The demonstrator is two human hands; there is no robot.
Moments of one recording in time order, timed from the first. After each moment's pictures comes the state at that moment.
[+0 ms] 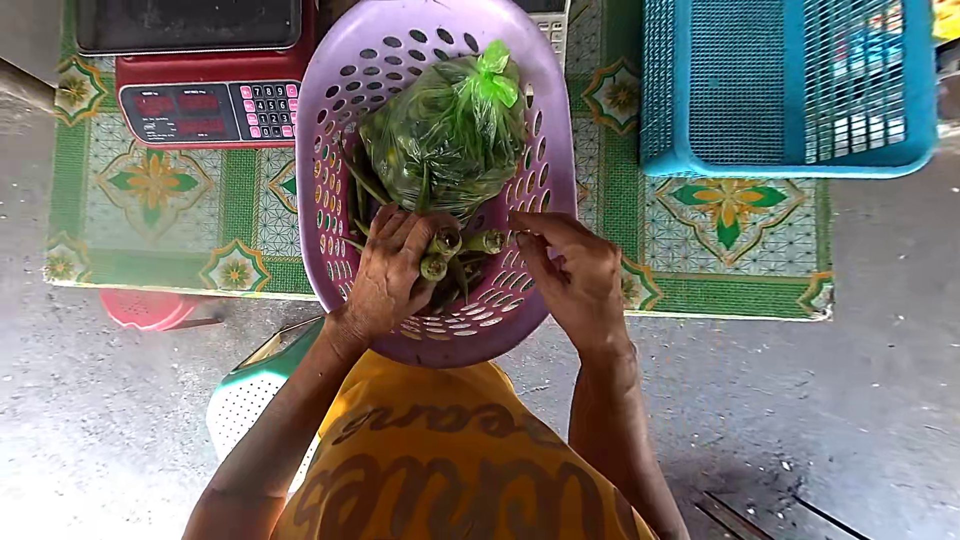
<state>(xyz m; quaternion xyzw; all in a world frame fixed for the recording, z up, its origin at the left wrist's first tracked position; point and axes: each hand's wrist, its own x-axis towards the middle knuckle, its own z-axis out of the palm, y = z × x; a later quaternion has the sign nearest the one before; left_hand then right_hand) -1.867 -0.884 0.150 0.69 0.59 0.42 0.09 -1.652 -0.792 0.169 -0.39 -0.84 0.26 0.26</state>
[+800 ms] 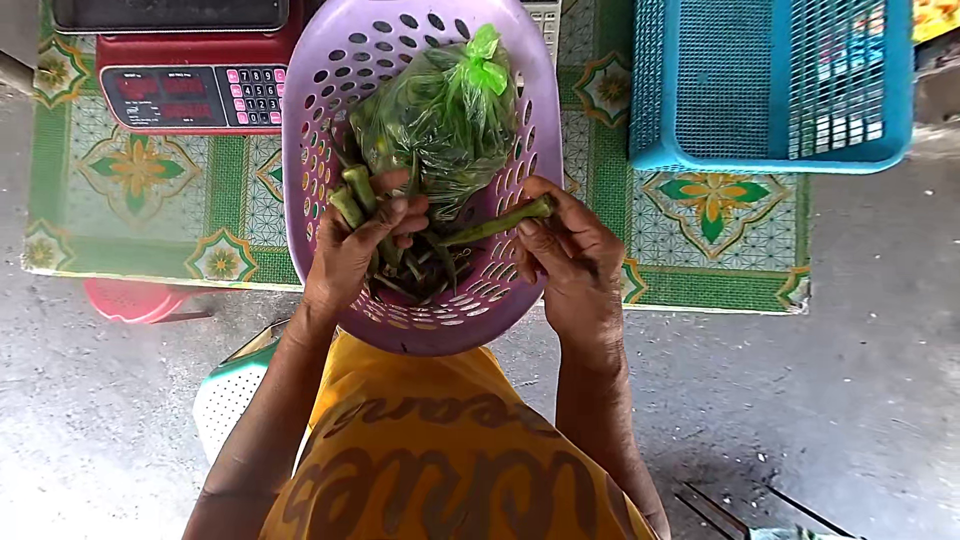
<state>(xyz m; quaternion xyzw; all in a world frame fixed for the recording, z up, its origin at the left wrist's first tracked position) -1.877 -0.881 0.160 0.28 0.47 0.66 0.51 -1.644 -0.799 0.168 -0.36 -0.65 0.57 0.36</state>
